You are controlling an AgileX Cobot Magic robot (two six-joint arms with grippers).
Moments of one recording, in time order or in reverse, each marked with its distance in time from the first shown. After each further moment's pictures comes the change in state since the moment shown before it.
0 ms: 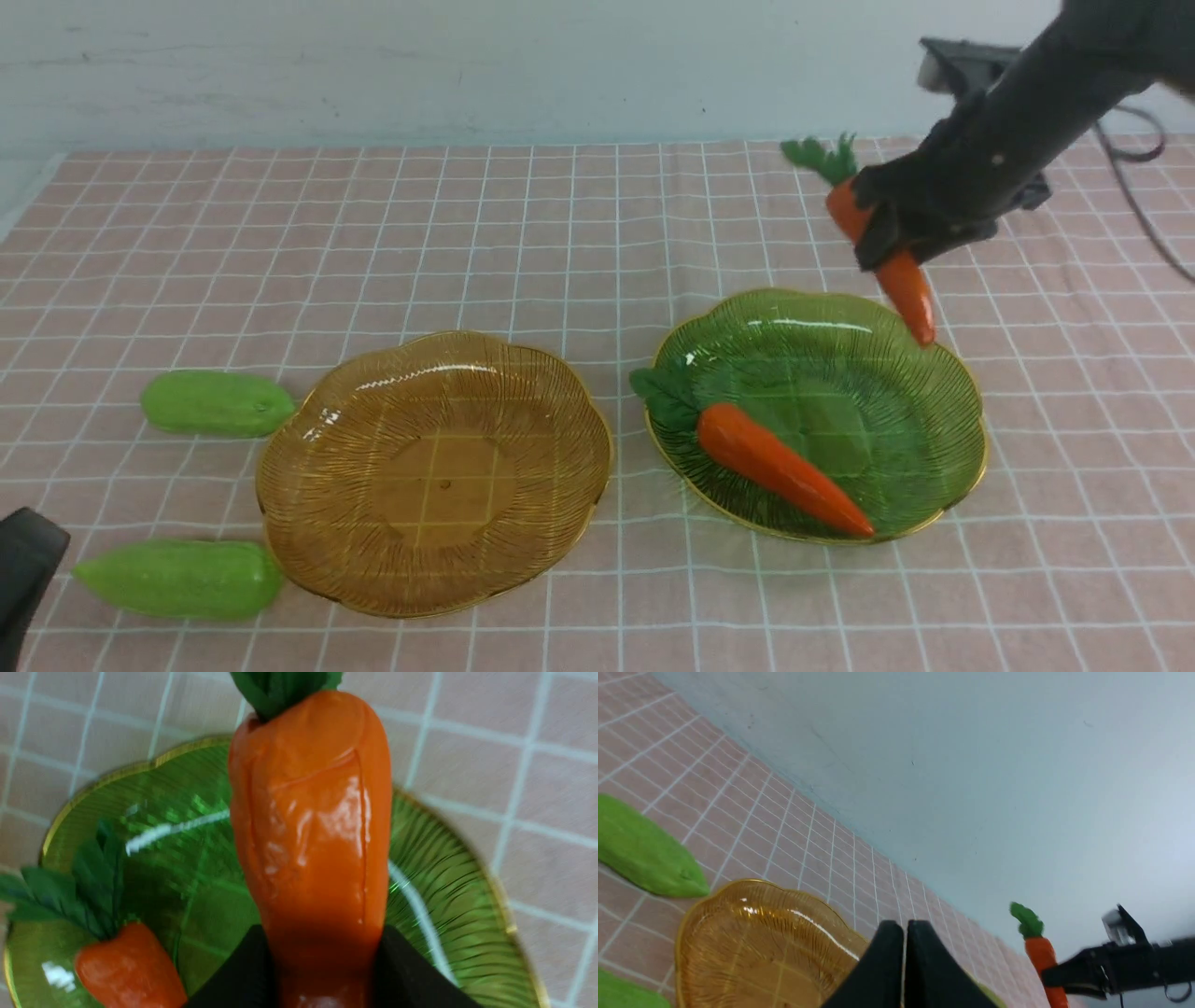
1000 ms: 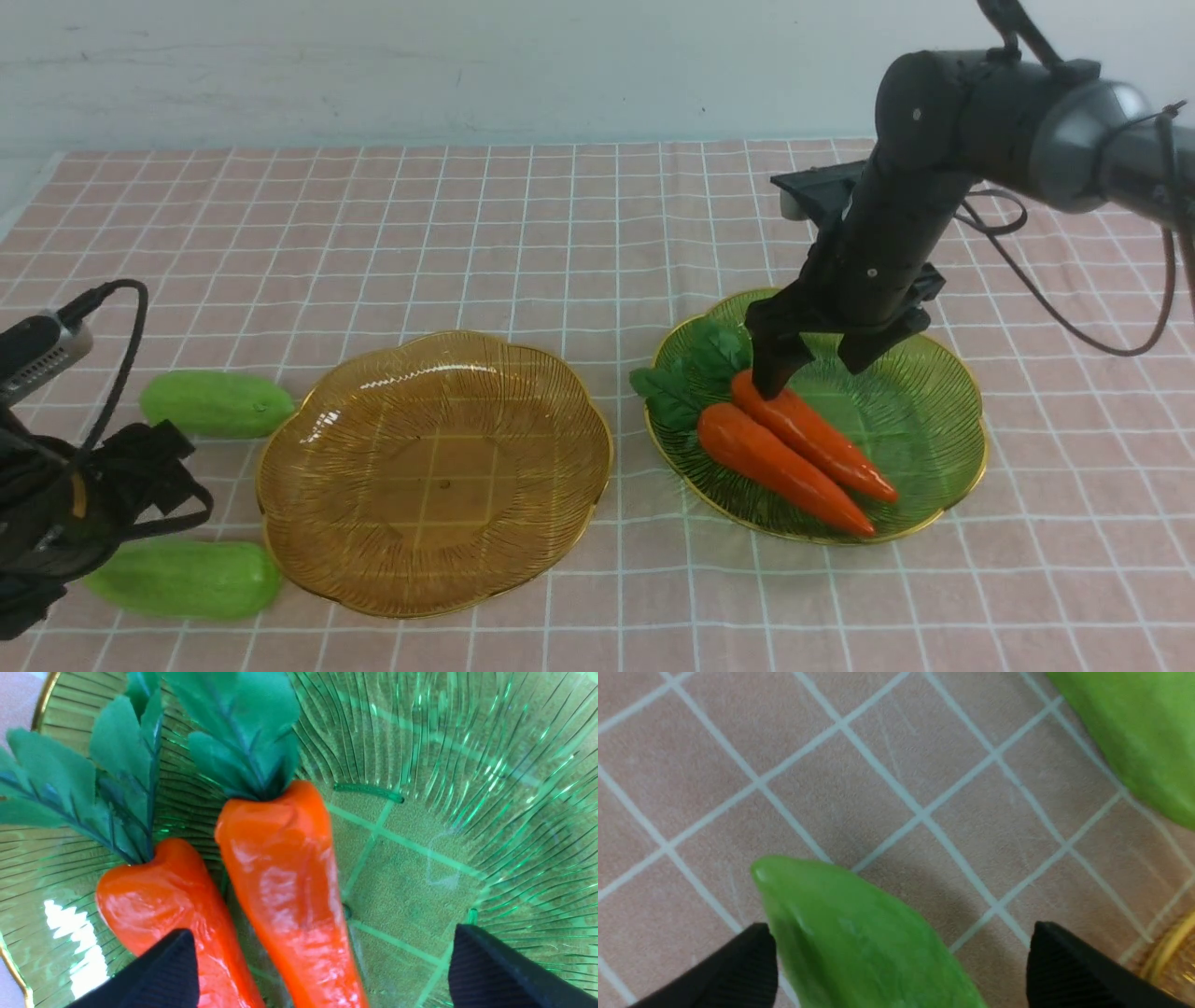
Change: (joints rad) right arm 0.198 0.009 0.126 -0.159 0.009 0.076; left arm 0.000 1.355 -0.426 1.172 0.176 -1.319
